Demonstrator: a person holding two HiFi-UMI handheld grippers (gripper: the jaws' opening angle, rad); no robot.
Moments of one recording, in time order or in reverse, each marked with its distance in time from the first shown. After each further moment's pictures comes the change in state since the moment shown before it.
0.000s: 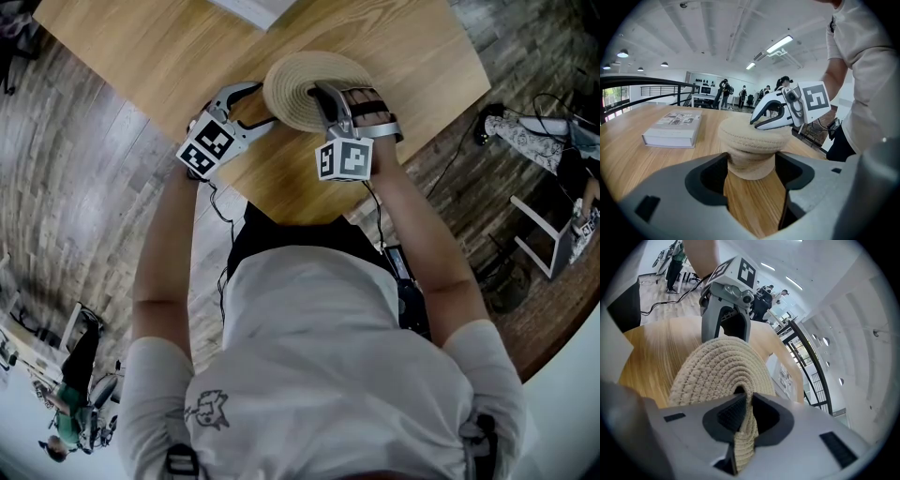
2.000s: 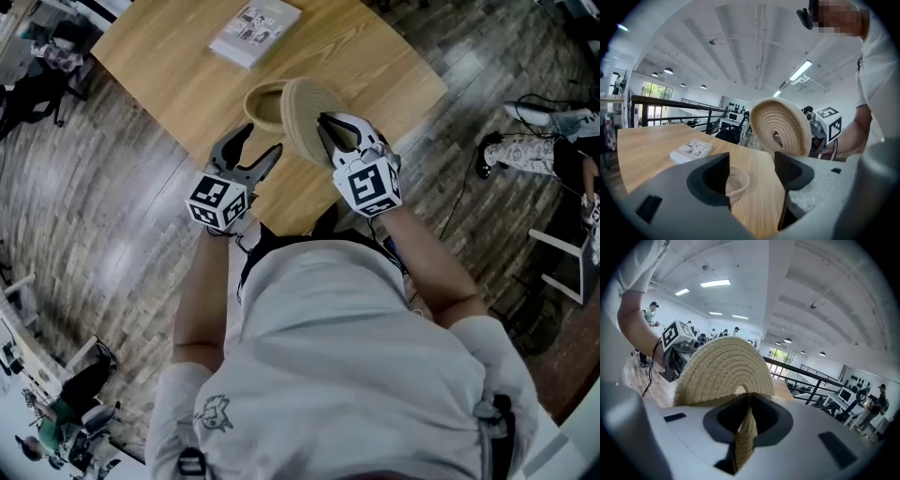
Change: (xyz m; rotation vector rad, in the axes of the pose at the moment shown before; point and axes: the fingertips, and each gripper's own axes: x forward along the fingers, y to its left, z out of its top) left arm -0.069 -0.133 0.150 -0.201 -0.325 0.358; right arm -0.232 -0.065 -0.007 0.639 -0.444 -0.107
